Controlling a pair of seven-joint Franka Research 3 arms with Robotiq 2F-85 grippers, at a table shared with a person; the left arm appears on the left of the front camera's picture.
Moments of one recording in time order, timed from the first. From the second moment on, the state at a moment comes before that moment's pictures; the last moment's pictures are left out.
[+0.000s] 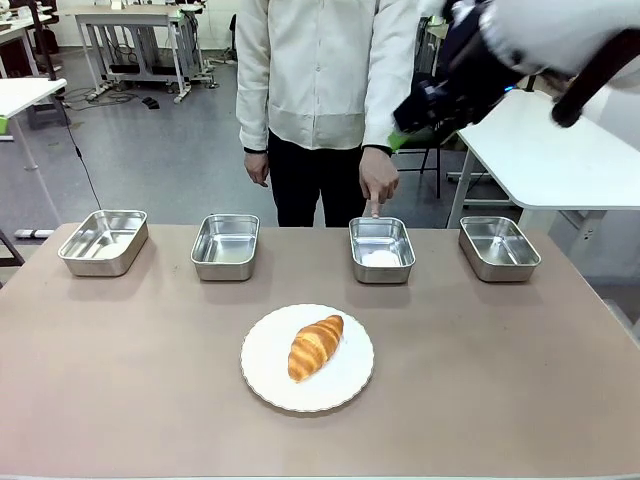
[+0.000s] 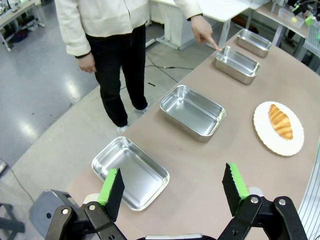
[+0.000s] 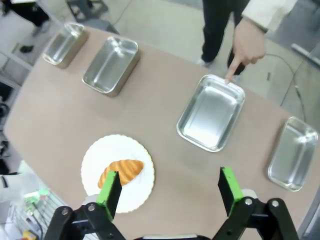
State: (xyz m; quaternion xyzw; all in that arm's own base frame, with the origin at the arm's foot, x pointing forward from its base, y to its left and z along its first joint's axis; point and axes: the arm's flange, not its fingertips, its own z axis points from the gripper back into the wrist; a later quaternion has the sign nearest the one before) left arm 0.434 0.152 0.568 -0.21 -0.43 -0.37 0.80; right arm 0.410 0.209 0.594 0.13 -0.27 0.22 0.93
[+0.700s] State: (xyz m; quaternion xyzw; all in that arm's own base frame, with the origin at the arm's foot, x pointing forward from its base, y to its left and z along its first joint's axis) left arm 0.434 0.152 0.568 -0.21 -0.43 -0.37 0.80; right arm 0.357 0.337 0.454 0.06 -0.12 0.07 0.99
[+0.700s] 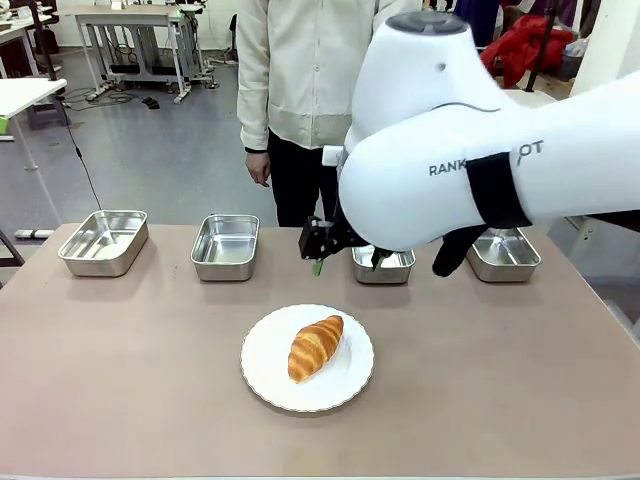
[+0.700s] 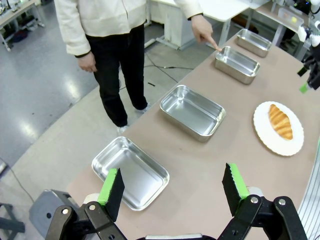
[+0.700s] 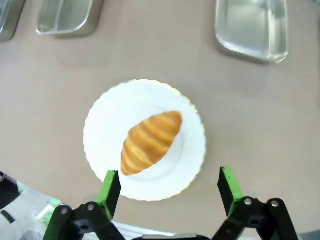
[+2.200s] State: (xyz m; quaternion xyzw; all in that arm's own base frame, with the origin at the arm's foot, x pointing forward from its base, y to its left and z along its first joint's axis) left arm 0.434 0.152 0.568 -0.21 -0.43 -0.37 0.80; right arm 0.333 0.368 0.398 0.06 -0.06 -0.17 0.98
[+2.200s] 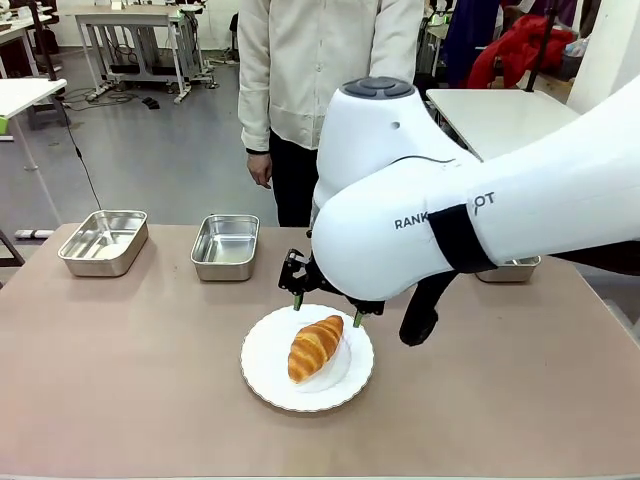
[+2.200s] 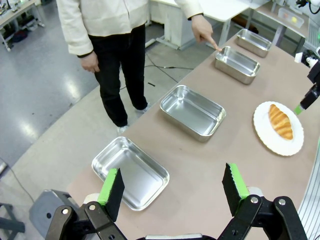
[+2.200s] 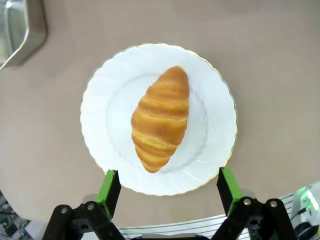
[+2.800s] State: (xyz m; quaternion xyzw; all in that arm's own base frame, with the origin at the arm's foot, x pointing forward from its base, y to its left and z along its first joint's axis) left arm 0.434 0.152 0.568 -0.21 -0.43 -0.37 0.80; right arm 0.342 0.383 0.355 0.05 -0.04 -0.24 0.97
